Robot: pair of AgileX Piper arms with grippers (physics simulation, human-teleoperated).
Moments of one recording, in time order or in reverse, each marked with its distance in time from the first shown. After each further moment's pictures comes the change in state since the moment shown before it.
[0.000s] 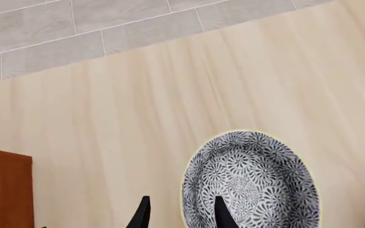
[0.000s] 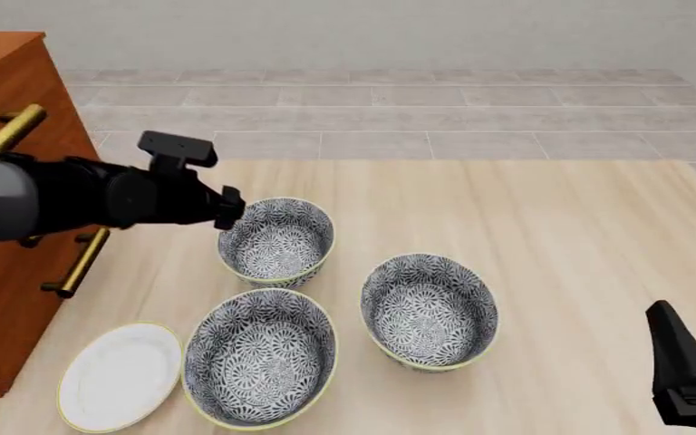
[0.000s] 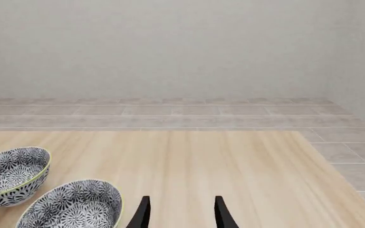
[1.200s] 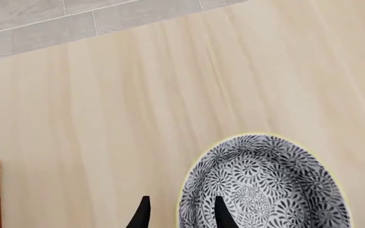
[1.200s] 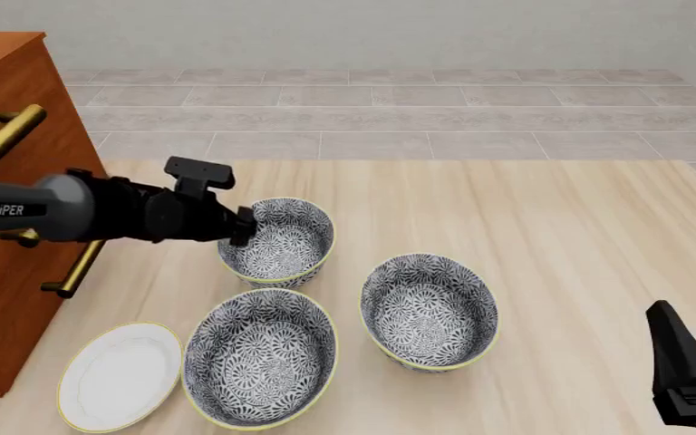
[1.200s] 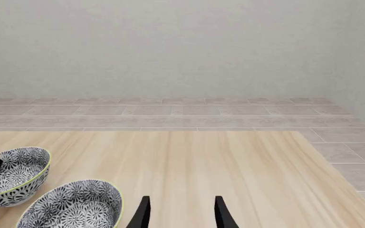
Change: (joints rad) left arm -0.005 0.170 -0.033 -0.073 -0.016; right arm 0.000 0.000 0.000 0.000 0.000
